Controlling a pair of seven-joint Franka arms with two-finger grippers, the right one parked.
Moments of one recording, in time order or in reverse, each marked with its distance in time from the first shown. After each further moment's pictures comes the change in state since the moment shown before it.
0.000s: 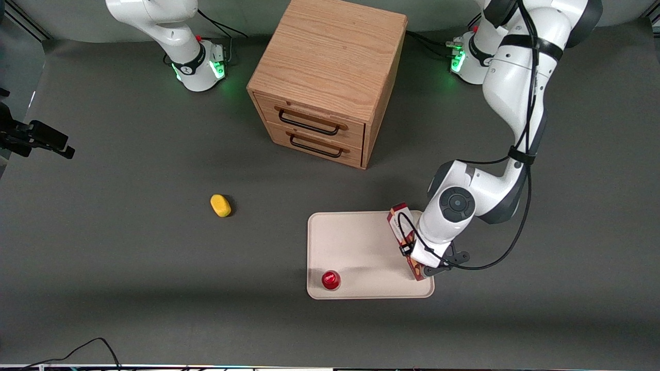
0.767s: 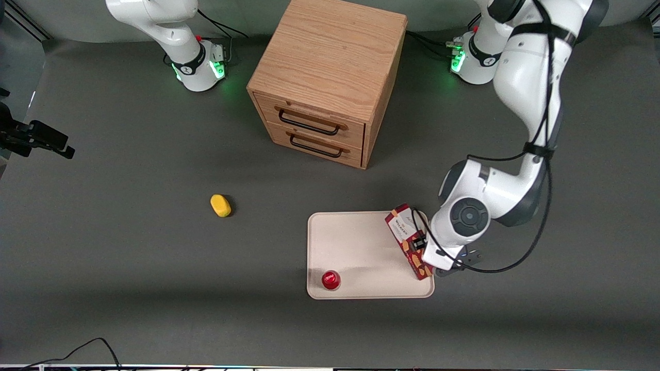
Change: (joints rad) arm 0.024 -0.084 0.002 0.157 -0.056 -0.505 0.060
